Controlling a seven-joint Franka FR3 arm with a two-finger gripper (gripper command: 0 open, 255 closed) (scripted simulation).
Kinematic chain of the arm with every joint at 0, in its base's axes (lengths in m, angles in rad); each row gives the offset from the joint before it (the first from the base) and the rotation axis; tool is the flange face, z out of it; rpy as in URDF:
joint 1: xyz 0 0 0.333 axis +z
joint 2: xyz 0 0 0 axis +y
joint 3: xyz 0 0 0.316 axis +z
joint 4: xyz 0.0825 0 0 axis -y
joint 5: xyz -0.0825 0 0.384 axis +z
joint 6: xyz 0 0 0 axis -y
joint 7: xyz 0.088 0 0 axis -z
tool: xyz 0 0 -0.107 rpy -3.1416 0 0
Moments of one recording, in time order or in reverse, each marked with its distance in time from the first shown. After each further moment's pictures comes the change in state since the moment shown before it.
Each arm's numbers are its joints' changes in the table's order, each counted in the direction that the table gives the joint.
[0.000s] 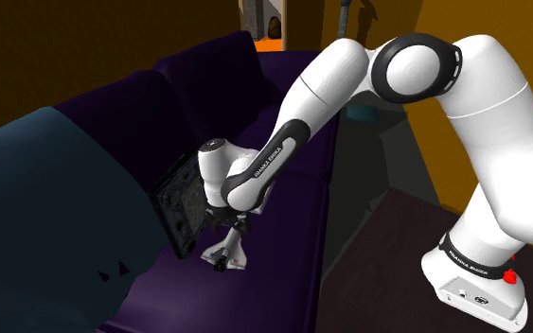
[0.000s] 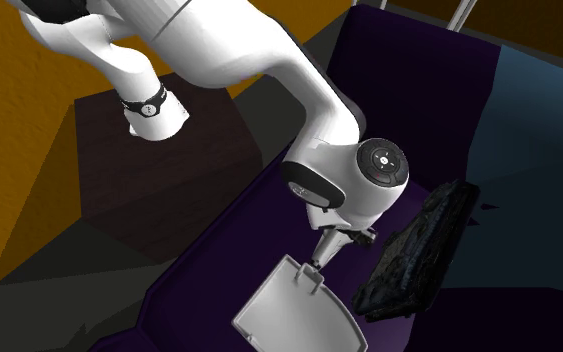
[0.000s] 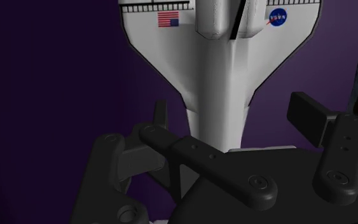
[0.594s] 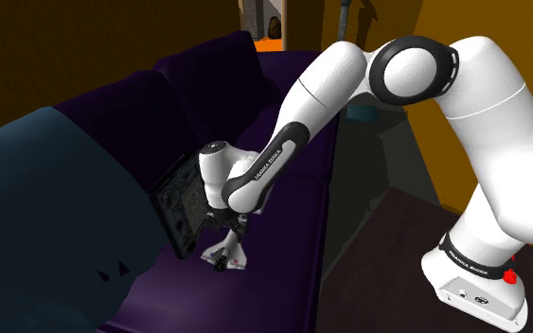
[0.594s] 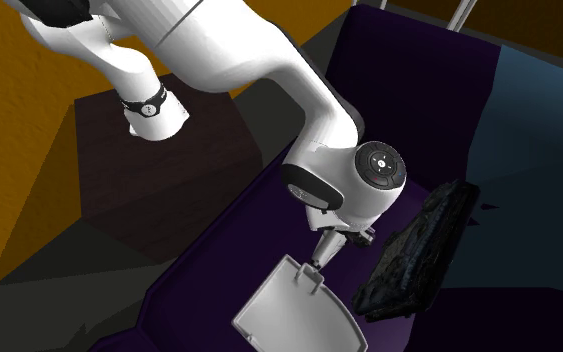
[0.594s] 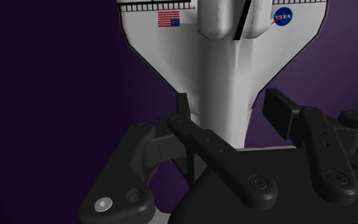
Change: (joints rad) arm 0.003 0.013 -0.005 0.001 -0.005 0.012 0.002
